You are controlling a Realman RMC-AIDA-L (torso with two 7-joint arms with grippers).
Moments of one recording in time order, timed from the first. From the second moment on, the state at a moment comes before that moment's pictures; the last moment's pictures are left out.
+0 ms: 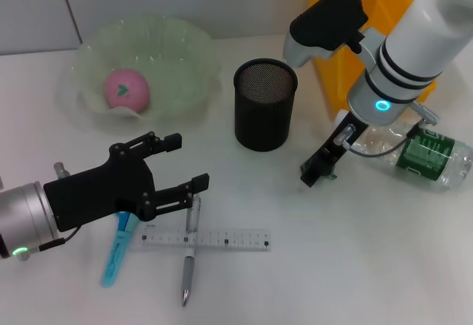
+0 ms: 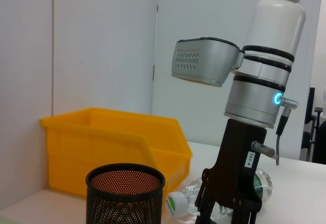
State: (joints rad) left arm -0.43 -2.07 1.13 0.51 1.47 1.41 -1.00; right arm 0.93 2.08 -1.33 -0.80 -2.73 -1.34 2.61
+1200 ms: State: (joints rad) left arm -0.46 -2.07 1.12 0.45 1.47 1.40 -0.96; right arm 0.87 2.08 -1.31 -0.96 -2.72 -1.43 2.62
